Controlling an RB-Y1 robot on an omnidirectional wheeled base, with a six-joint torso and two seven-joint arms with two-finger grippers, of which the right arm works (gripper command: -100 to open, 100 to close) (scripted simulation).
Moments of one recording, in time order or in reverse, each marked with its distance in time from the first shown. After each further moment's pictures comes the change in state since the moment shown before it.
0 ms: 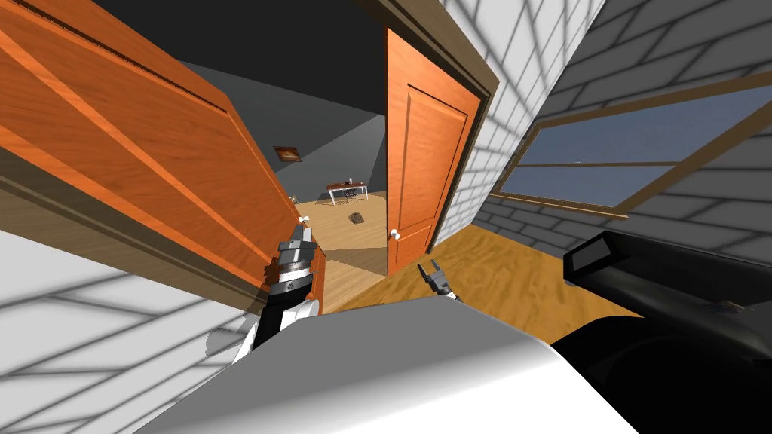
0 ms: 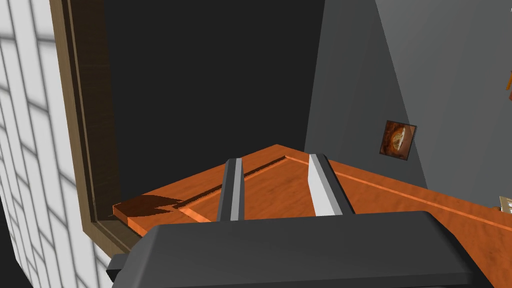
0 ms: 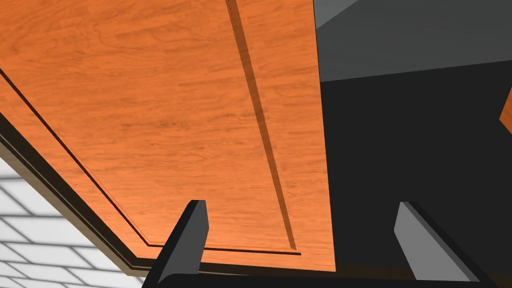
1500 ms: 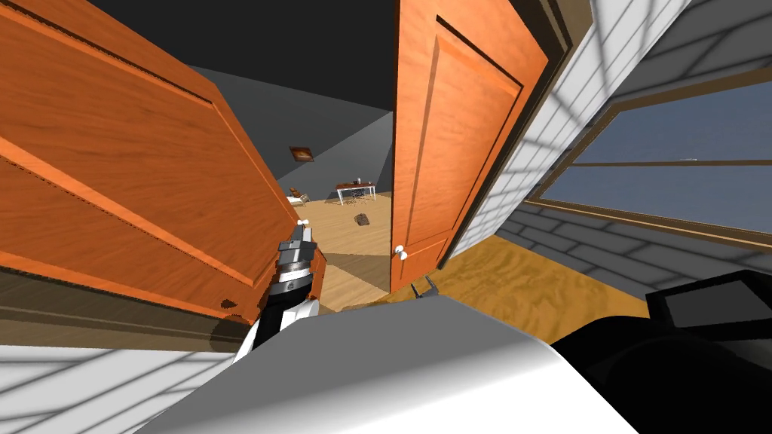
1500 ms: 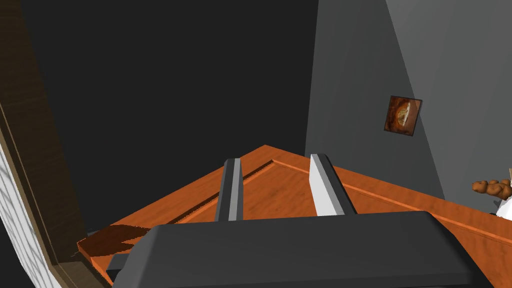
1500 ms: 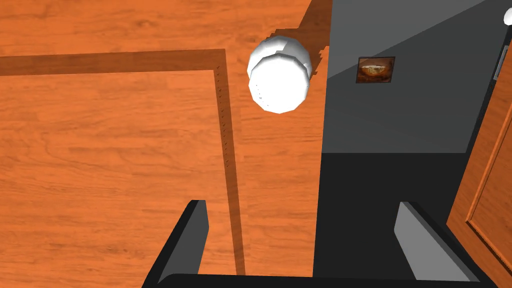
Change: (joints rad) arm -0.010 0.083 -0.055 0.274 0.196 -0.108 0.229
